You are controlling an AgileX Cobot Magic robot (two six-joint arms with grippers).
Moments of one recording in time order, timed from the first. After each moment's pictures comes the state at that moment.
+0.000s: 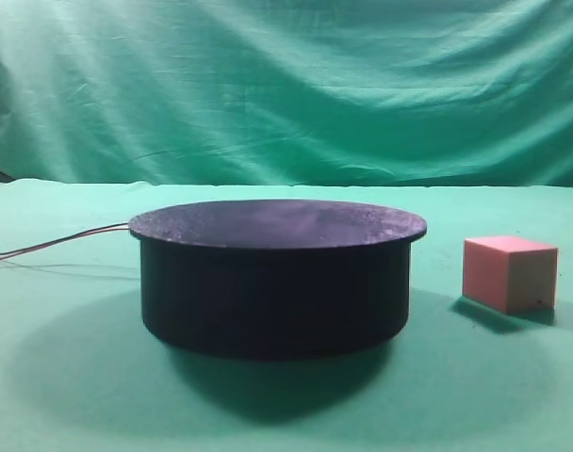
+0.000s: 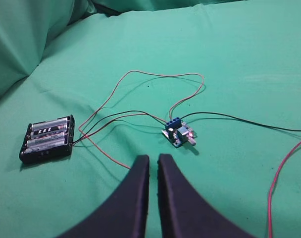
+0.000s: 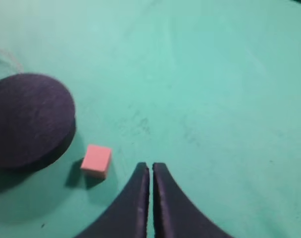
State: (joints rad) left arm 0.03 -0.02 0.03 0.22 0.37 -0.08; right arm 0.24 0.25 -0.24 0.02 0.51 -0.10
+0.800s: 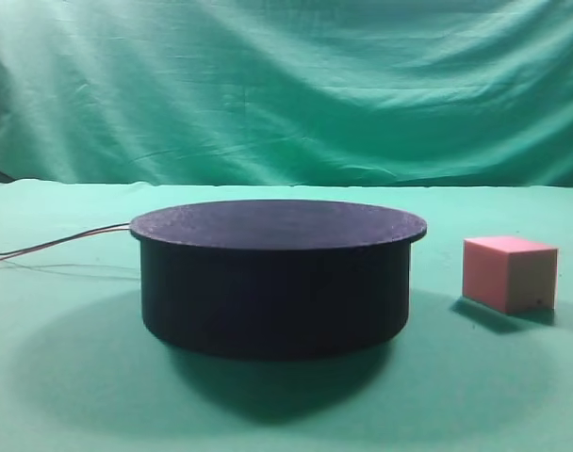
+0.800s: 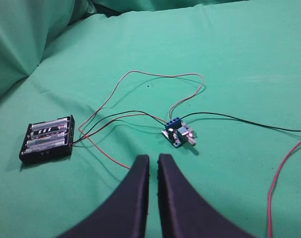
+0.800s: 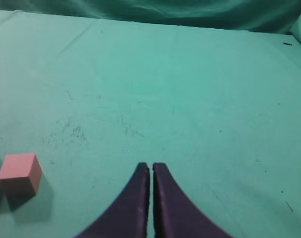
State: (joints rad) left arm 0.03 -0.02 0.03 0.22 0.37 -0.08; right arm 0.16 -0.01 0.03 0.06 0.40 -0.10
